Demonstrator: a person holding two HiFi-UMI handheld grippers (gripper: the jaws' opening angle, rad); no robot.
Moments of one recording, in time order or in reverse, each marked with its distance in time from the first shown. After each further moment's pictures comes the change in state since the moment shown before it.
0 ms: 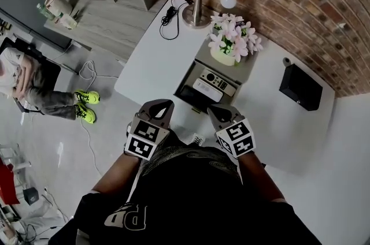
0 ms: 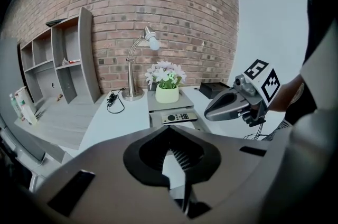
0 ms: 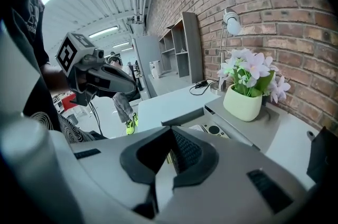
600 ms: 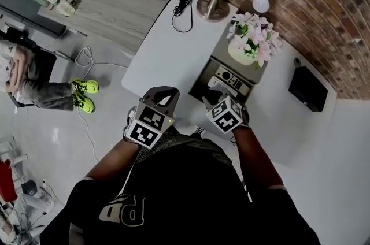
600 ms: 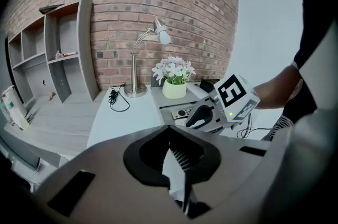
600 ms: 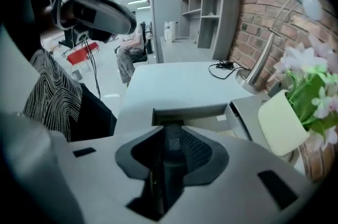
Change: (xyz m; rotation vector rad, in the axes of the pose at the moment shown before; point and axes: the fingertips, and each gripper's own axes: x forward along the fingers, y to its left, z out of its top) left arm 0.007 0.068 -0.006 0.022 0.050 -0.098; right arm 0.118 0.004 -0.015 -0.273 0.377 0.025
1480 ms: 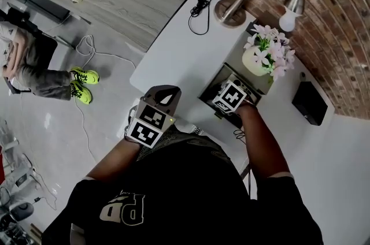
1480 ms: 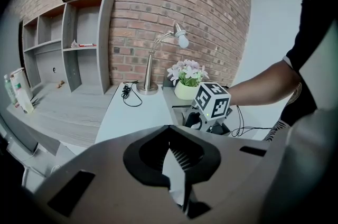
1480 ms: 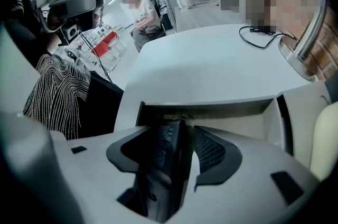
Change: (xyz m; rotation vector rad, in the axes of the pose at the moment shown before) left arm -0.015 0.046 -0.016 -0.116 -0.032 0.022; right arm 0.065 -0.005 -0.009 -0.050 0.292 0.341
